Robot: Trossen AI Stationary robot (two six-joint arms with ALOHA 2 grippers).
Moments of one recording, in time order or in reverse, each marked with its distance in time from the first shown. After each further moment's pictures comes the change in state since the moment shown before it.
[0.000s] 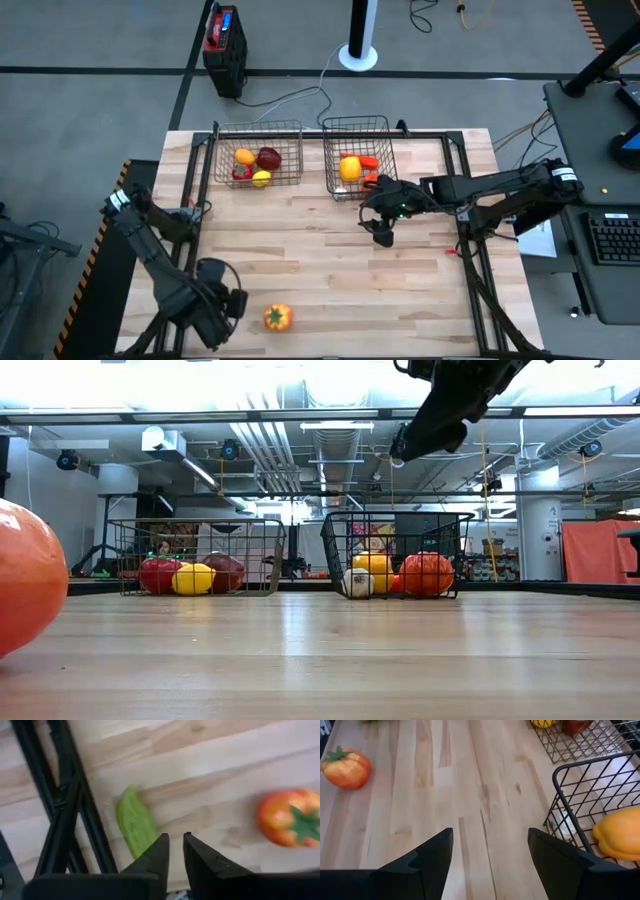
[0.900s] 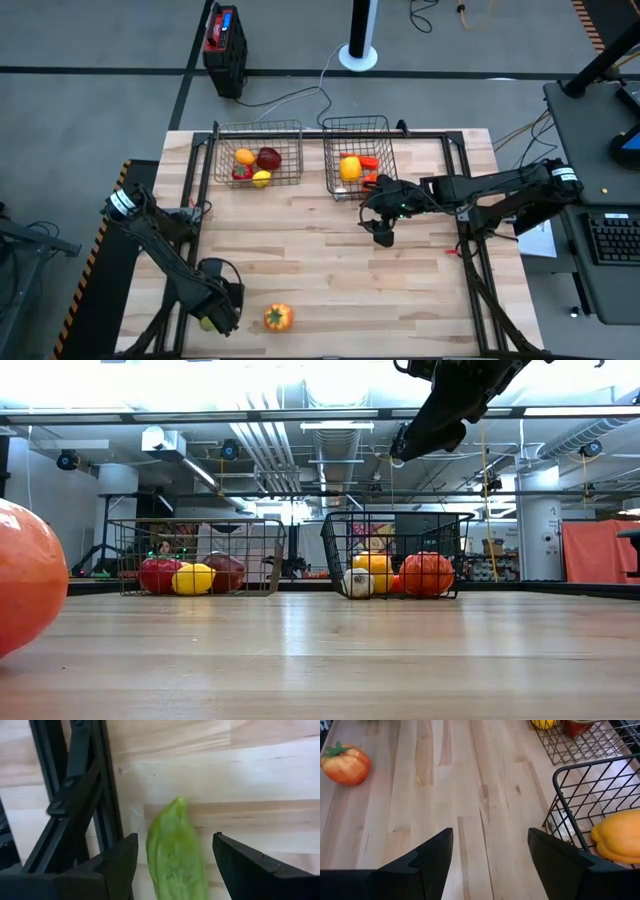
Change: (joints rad) left arm 0.000 0.000 -0.427 0.296 0.202 -0.114; right arm 0.000 0.000 -0.001 0.002 -0.001 -0.027
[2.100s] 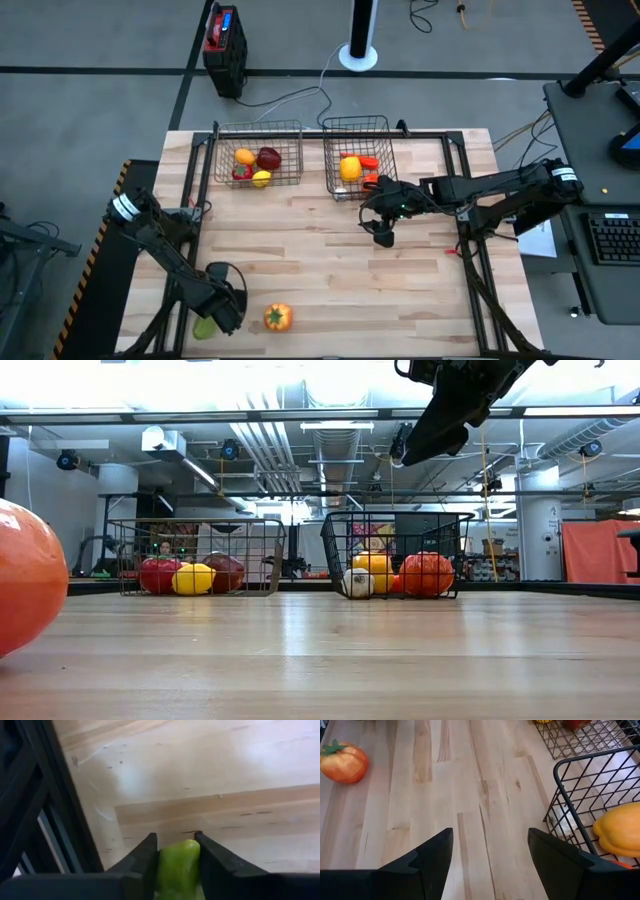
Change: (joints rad) left arm -0.002 0.048 -0.141 0.265 0.038 0.070; right arm 0.000 0.000 -0.014 0.000 0.000 0.020
